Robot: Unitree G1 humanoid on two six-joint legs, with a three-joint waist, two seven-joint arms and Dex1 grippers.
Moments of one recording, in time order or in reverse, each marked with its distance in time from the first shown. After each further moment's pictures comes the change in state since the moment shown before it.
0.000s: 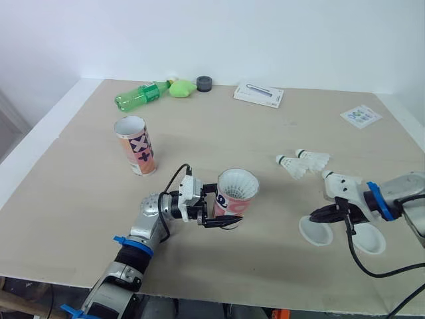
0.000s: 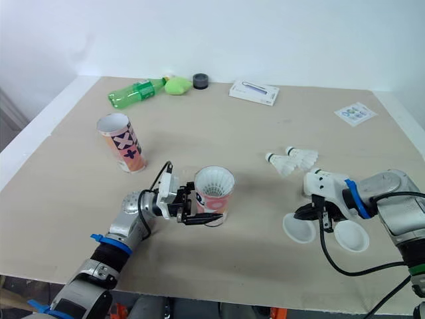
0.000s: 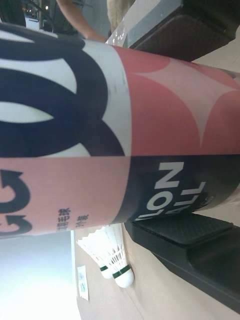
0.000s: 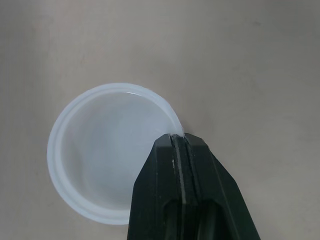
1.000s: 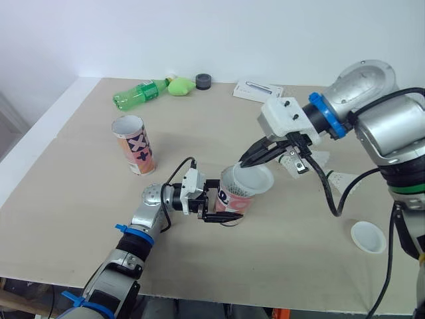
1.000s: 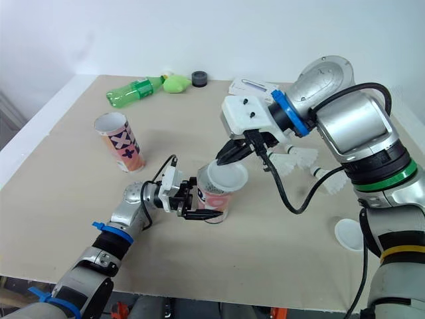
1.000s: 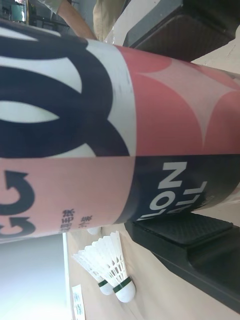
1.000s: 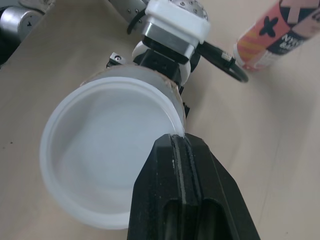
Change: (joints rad) left arm -0.089 0.010 -0.005 0.066 0.006 0.018 -0.045; right arm -0.801 0.207 0.349 -0.180 0.155 0.087 0.160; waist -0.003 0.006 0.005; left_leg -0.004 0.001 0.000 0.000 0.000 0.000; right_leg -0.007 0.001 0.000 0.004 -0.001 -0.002
